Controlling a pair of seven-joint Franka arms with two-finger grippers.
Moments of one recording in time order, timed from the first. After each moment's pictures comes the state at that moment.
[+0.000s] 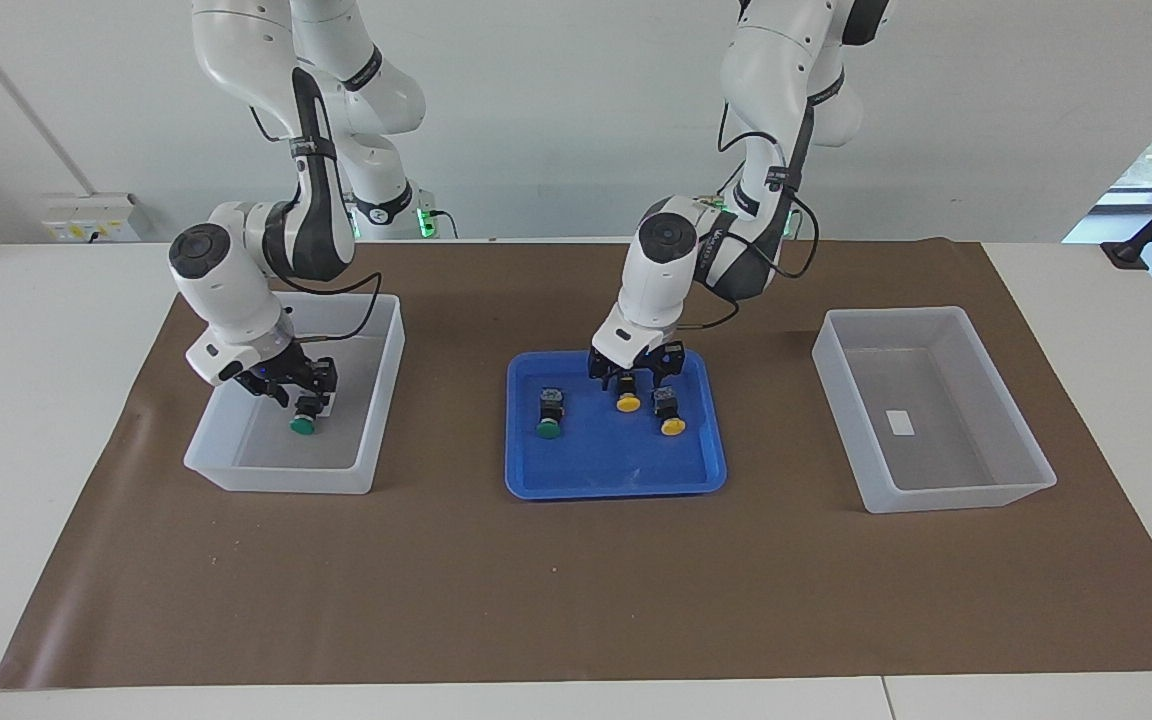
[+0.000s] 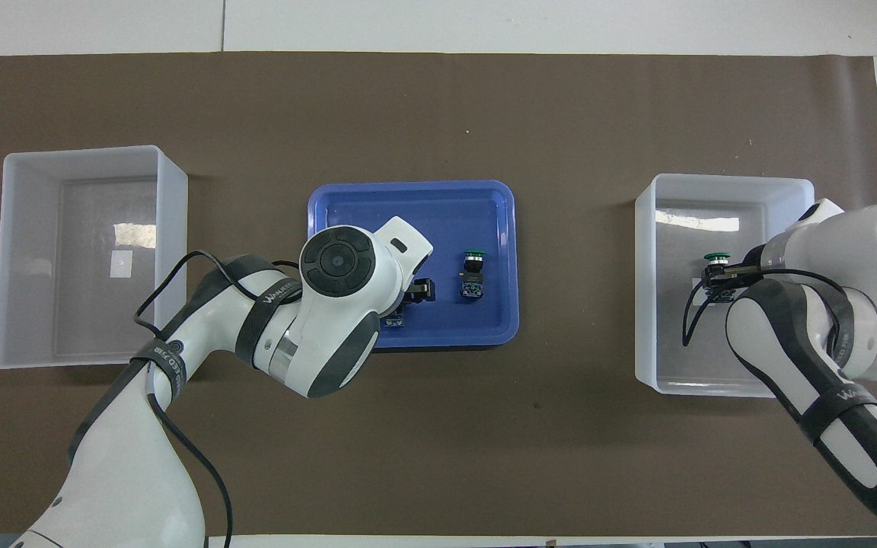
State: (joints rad) left arm -0.57 0.29 -0.09 -1.99 -0.04 2.30 -0.62; right arm -0.05 0.11 -0.03 -2.24 0.01 2.32 -0.11
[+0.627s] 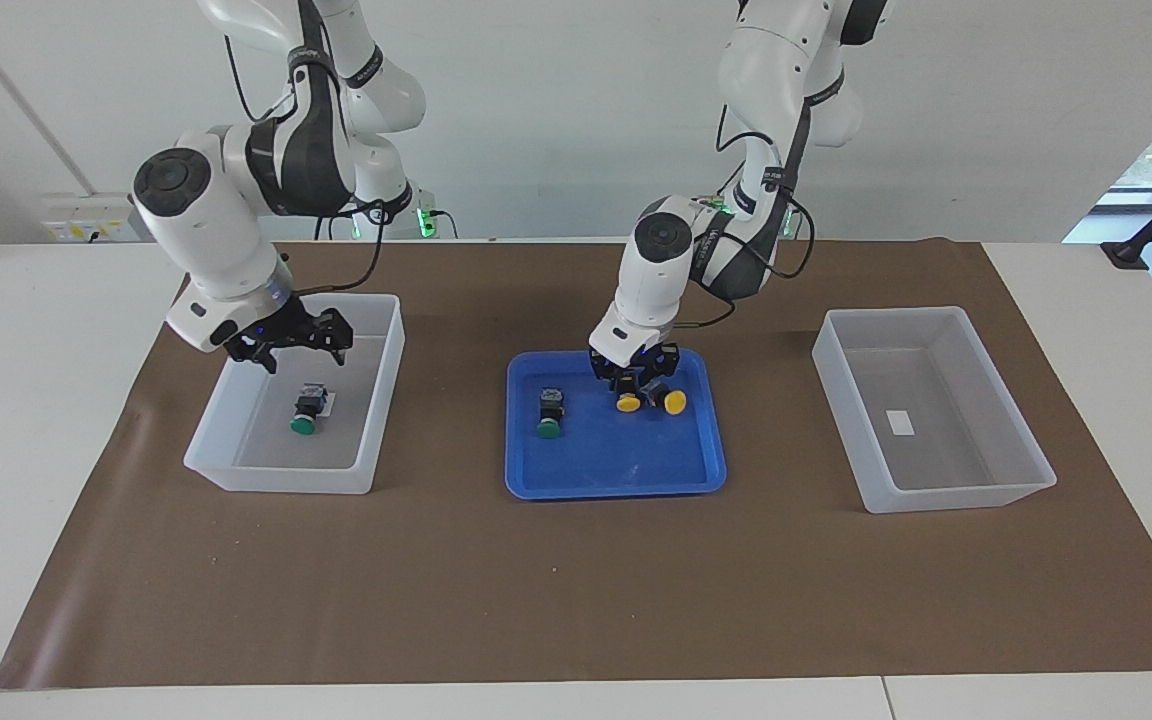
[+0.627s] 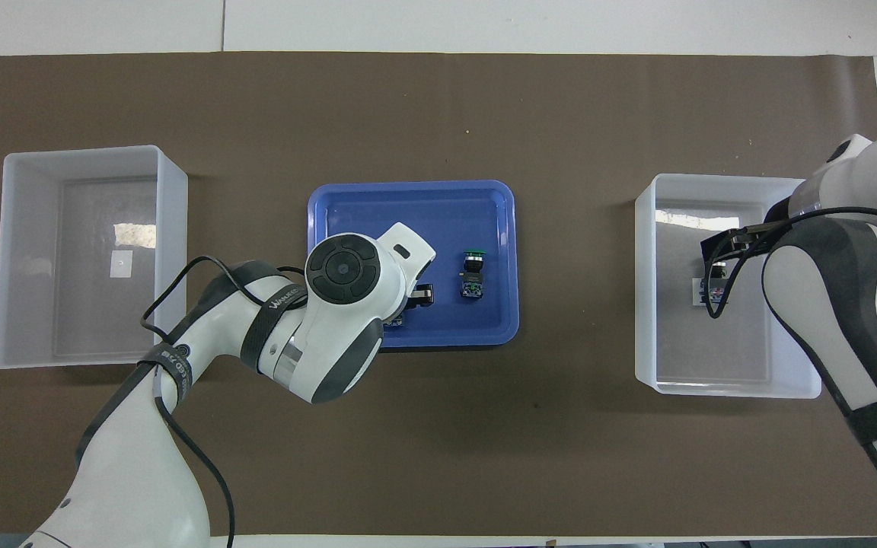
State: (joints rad) left arm -0.59 0.29 -0.09 -2.01 -0.04 2.31 -0.63; right arm 0.13 0.07 -0.02 -1.83 0.02 1.84 0.02
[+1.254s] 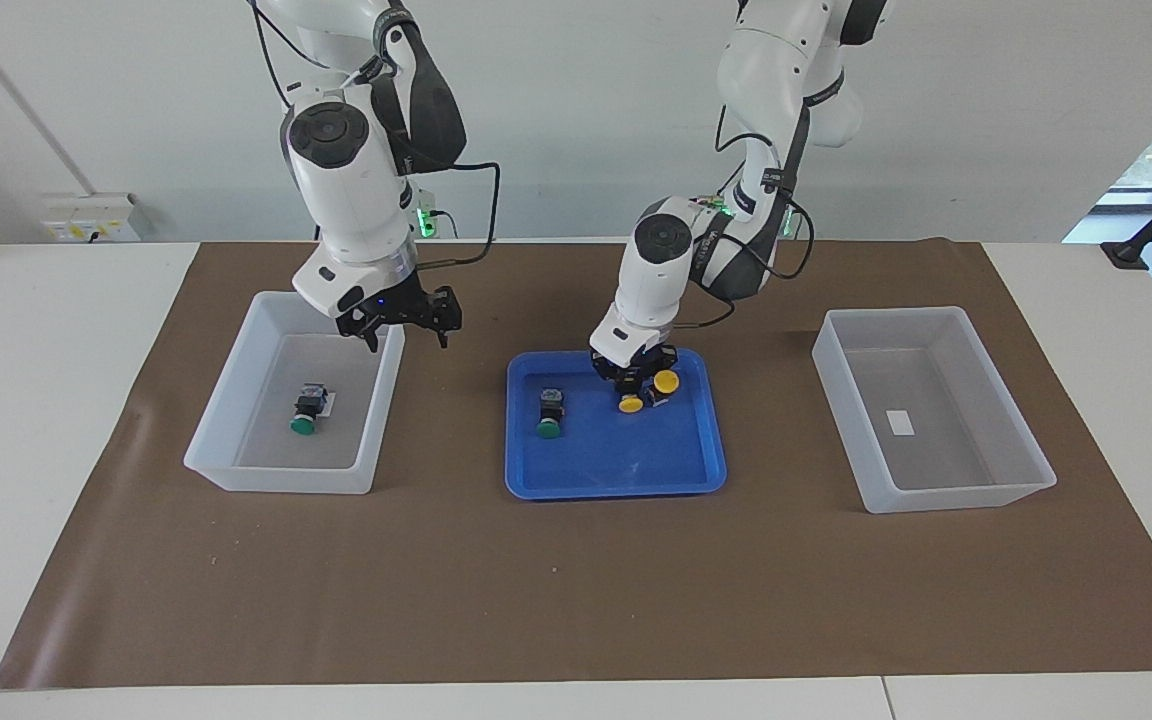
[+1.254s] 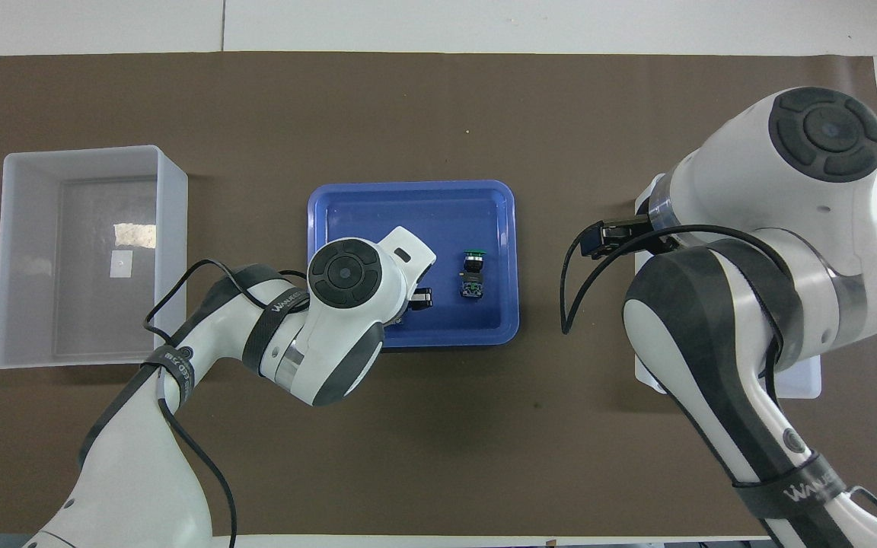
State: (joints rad) left arm -0.59 0.29 -0.09 -2.01 -0.04 2.32 -0.63; right arm 0.29 0.08 -0.01 -1.80 0.02 1.85 0.24
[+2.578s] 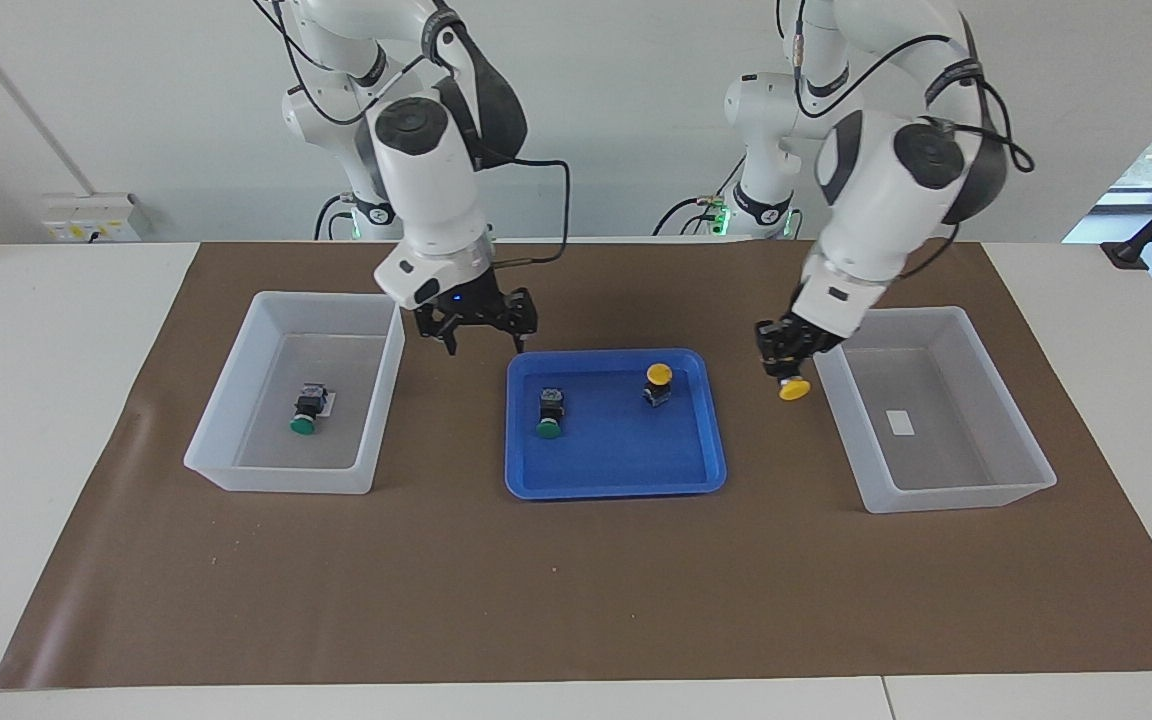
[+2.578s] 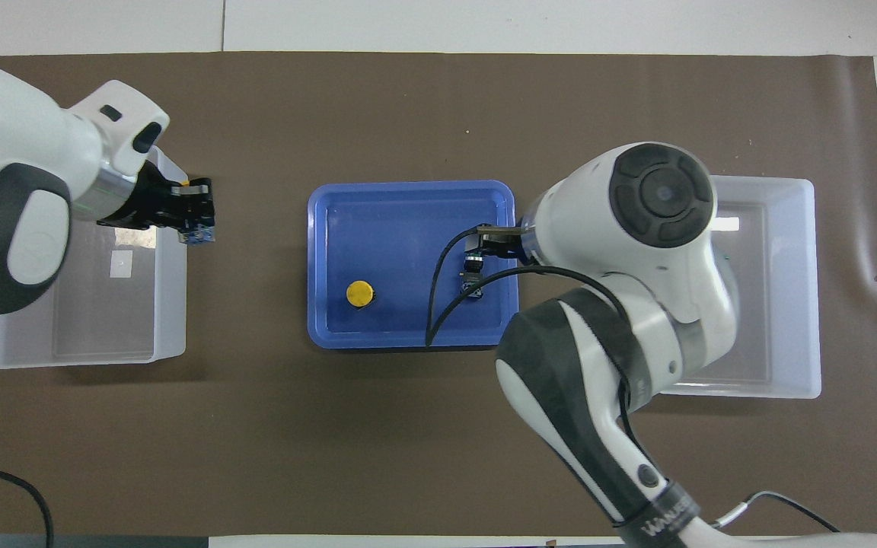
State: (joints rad) left arm 0.05 0.12 -0.05 -1.78 -0.10 1.88 0.06; right arm 0.59 0.26 0.00 -1.79 0.07 2.19 0.66
